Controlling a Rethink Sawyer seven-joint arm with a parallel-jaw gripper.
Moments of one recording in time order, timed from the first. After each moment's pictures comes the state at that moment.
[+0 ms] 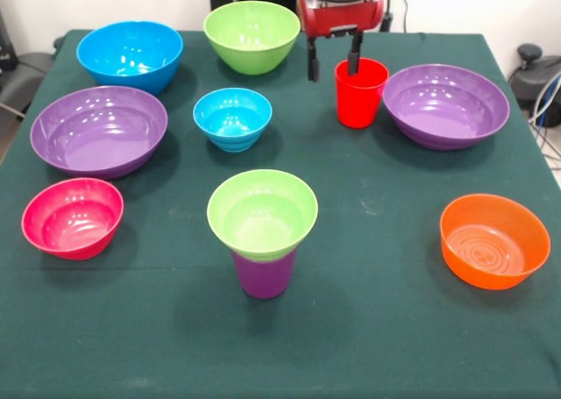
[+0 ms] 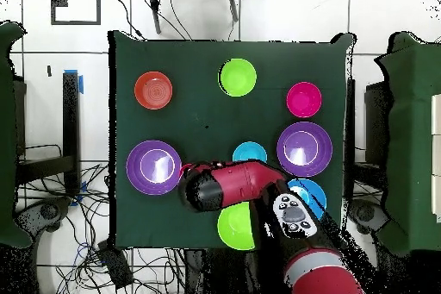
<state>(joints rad) -0.39 -0.69 0.26 1.95 -0.47 0.31 1.76</state>
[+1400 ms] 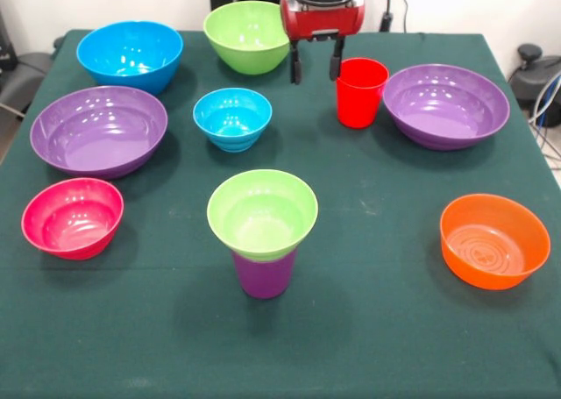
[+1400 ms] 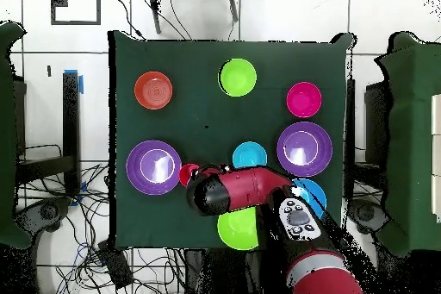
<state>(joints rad) -0.38 -0.66 0.19 1.95 -0.47 0.25 1.76</state>
